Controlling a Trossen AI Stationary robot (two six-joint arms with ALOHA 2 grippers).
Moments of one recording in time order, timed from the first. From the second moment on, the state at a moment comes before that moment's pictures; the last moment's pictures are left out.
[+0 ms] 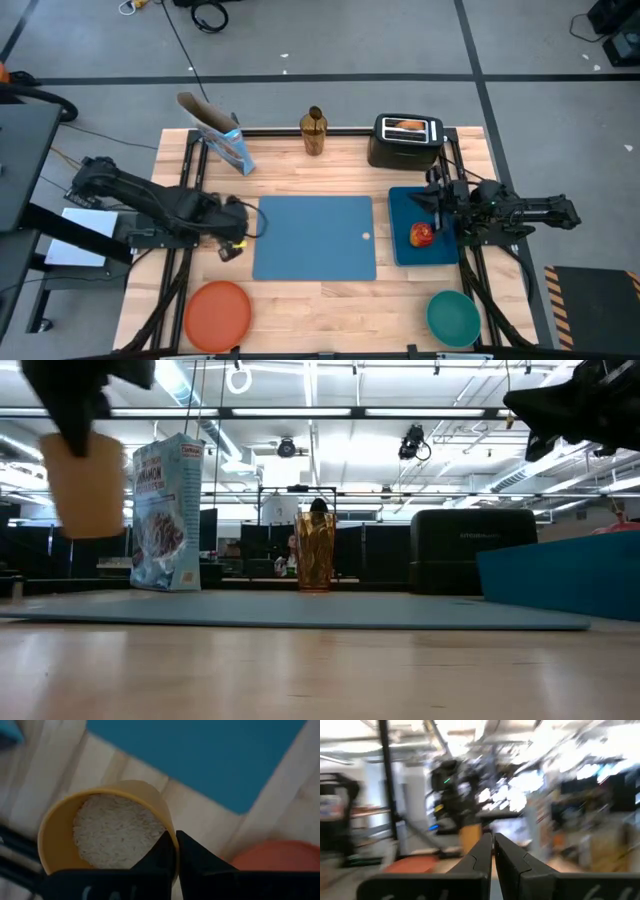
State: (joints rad) left arm -0.34 1.21 1.08 -1.27 -0.18 -0.77; right arm -0.02 0.01 0.01 0.32 0.06 0.01
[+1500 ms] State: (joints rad) left arm -0.19 1.67 1.25 -0.95 -0.03 0.07; right arm 0.25 1.41 0.53 0.76 0.32 0.02
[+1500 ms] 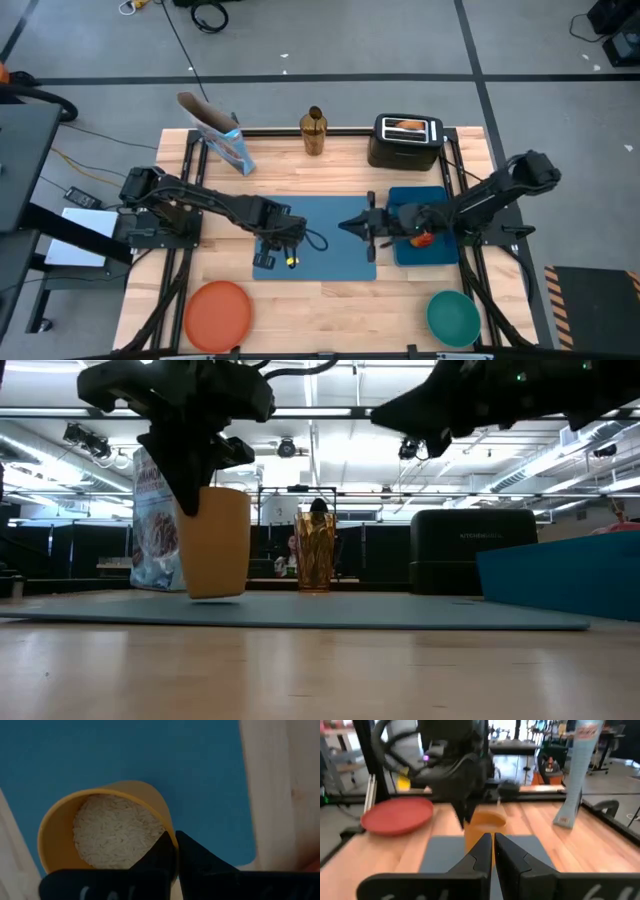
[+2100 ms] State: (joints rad) left arm -0.19 1.67 1.25 -0.93 -0.03 0.04; right arm 0.22 1.73 0.68 0.77 0.29 0.12
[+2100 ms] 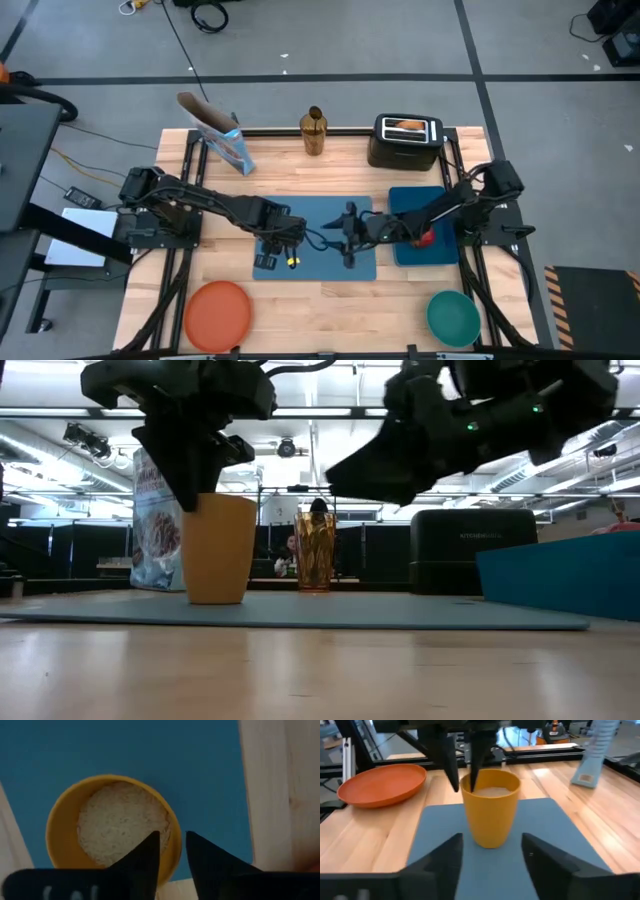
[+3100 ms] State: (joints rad) left arm -0.44 1.30 1.22 -0.99 -0.30 -0.29; right arm 0.09 2.03 0.94 0.74 0.11 0.02
